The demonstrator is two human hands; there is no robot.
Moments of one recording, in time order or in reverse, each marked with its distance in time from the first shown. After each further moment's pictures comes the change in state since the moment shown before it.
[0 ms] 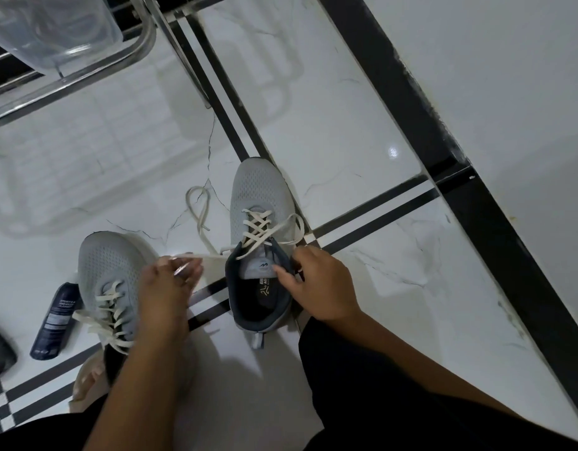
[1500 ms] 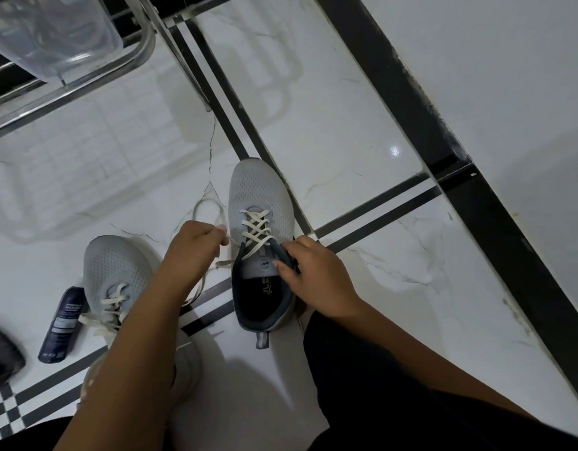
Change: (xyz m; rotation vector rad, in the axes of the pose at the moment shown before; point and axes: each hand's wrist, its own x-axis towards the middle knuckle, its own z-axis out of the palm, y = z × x) left_hand -0.007 0.044 0.047 1.009 -0.326 0.246; right_hand 0.016 -0.006 -0.008 0.091 -0.218 -0.014
